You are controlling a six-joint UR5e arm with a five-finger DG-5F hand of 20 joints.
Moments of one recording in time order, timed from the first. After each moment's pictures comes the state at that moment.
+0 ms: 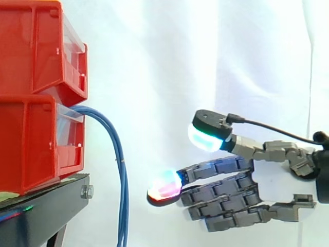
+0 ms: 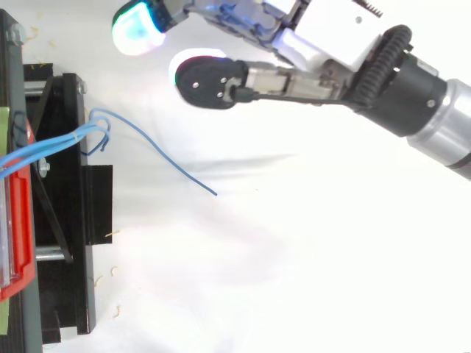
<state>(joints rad) 0.14 -2.30 -1.31 -2.67 -0.94 -0.21</state>
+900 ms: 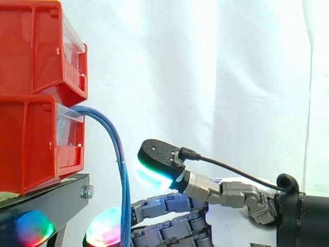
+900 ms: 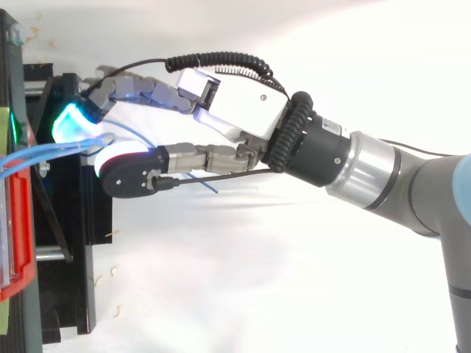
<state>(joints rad) 0.18 -2.49 -1.12 -2.60 -1.01 -0.23</state>
